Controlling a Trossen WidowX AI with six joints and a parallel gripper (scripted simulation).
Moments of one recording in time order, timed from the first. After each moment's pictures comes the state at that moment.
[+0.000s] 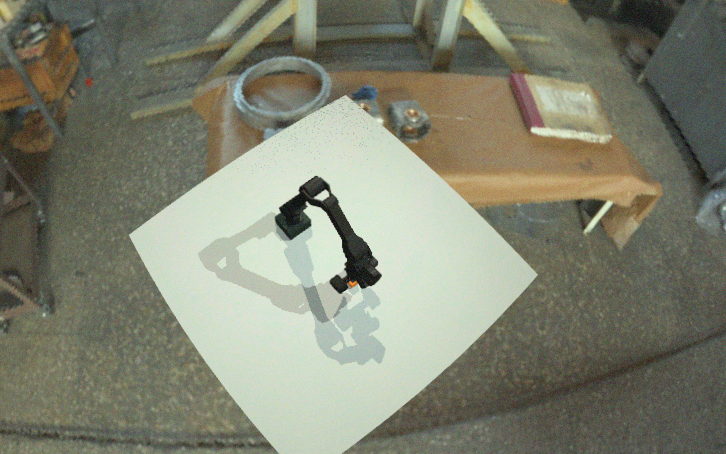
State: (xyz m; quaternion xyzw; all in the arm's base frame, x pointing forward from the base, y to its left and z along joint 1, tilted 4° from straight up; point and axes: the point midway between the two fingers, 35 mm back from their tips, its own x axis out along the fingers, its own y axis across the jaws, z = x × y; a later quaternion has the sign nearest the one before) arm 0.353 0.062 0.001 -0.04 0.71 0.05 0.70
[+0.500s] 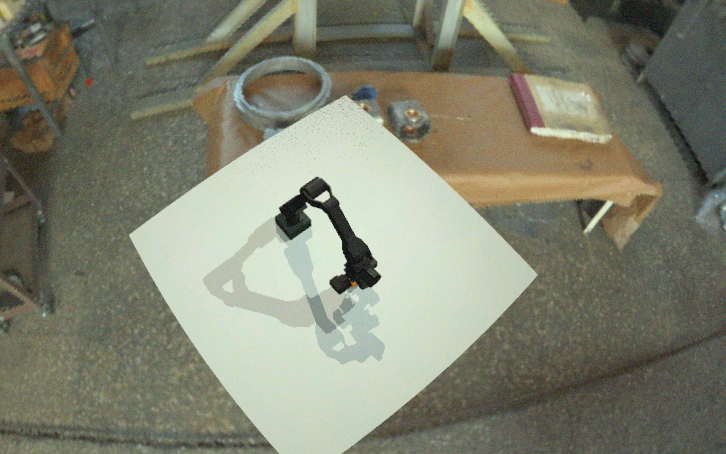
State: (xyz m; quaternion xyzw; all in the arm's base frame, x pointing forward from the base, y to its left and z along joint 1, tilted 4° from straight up) arm 0.351 0.062 -0.008 -0.04 0.71 0.05 0.70
